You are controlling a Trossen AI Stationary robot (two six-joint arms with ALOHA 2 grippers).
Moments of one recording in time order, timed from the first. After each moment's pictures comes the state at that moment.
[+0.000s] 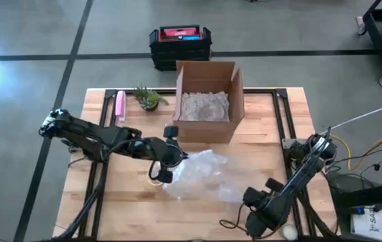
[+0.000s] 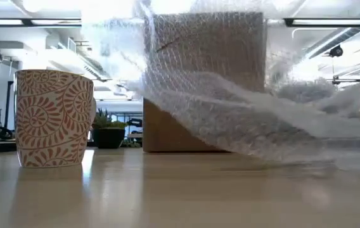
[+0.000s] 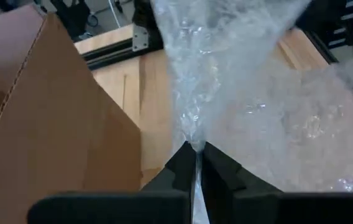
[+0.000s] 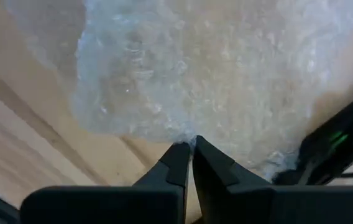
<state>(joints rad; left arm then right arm) -0.28 1.42 1.38 -0.56 -0.30 0.08 0.88 1.93 1.46 -1.41 -0.01 1.46</state>
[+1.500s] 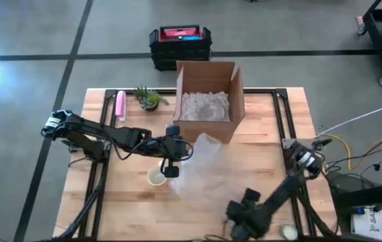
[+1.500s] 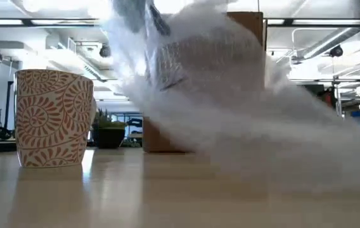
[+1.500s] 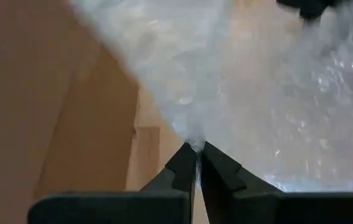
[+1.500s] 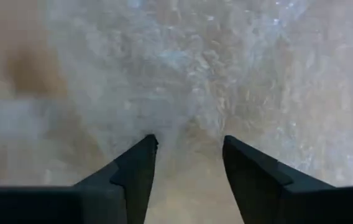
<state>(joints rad) -0.21 1.46 1.21 -0.47 -0.25 -0.05 0.84 2.12 1.52 -1.14 0.17 1.26</state>
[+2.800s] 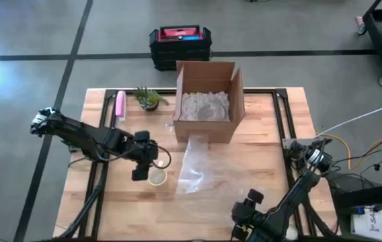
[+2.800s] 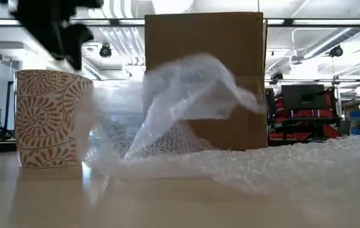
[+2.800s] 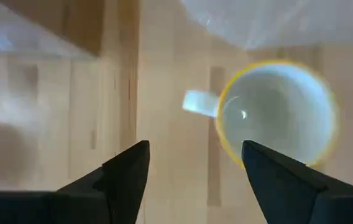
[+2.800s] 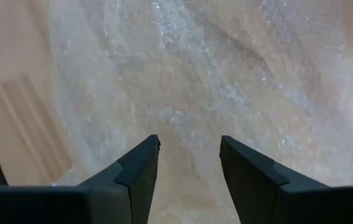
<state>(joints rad) -0.29 1.24 1.00 -0.92 -0.17 -0.29 0.91 2.08 1.52 -1.09 0.52 1.39</state>
